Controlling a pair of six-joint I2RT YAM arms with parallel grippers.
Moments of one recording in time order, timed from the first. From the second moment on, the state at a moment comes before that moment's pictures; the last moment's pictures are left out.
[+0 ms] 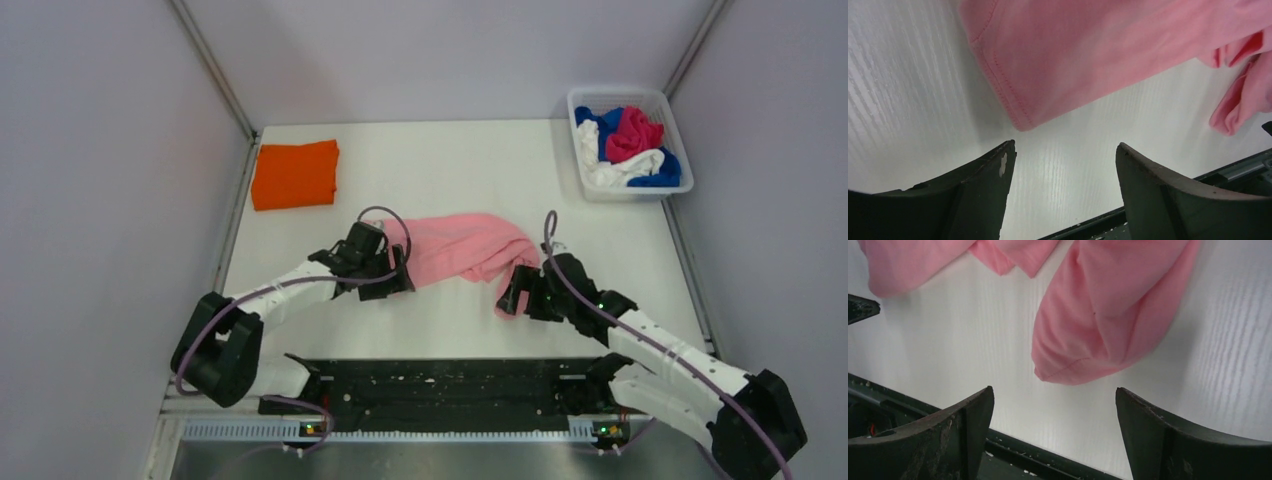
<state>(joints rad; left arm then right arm) -0.50 1.31 0.69 -0.34 0.15 -0.70 0.56 0.85 0.42 -0.38 -0.04 0.70</state>
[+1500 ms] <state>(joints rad) -0.55 0.73 1.12 -0.24 0.04 -0.45 0.86 0.39 1.02 -0.41 0.39 0.39</state>
